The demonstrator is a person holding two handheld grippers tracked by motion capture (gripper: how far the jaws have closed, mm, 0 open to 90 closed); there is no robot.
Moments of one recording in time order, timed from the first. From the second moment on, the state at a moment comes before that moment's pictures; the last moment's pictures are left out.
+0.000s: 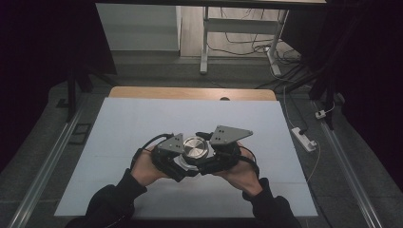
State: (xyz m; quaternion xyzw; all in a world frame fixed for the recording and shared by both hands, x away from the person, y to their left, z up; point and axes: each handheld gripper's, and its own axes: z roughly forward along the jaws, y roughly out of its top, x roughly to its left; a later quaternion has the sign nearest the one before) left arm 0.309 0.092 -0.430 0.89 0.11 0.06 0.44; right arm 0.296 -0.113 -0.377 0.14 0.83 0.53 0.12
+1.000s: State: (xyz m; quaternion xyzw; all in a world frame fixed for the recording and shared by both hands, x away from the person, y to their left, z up) left arm 0.320 0.109 -0.435 0.88 0.15 0.09 0.45; right arm 0.287 -0.124 -0.373 0.14 0.81 0.56 0.10
